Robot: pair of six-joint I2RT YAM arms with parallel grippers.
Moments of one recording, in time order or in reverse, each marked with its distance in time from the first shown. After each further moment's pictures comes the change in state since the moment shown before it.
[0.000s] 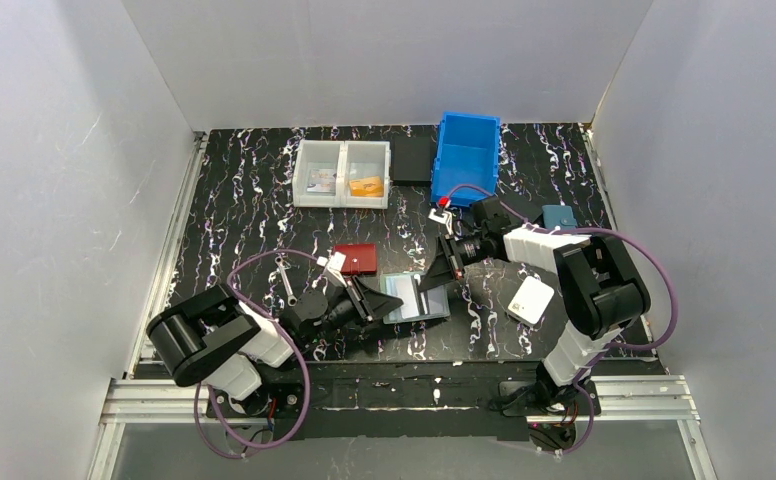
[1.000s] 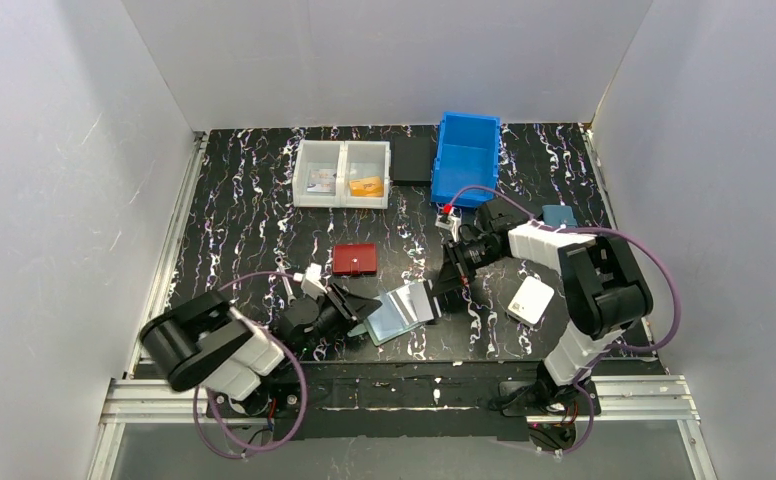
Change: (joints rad) left arm 0.054 -0.032 -0.122 -0.069 -0.139 -0.143; right arm -0.037 -0.002 0.022 -0.240 0.247 -0.263
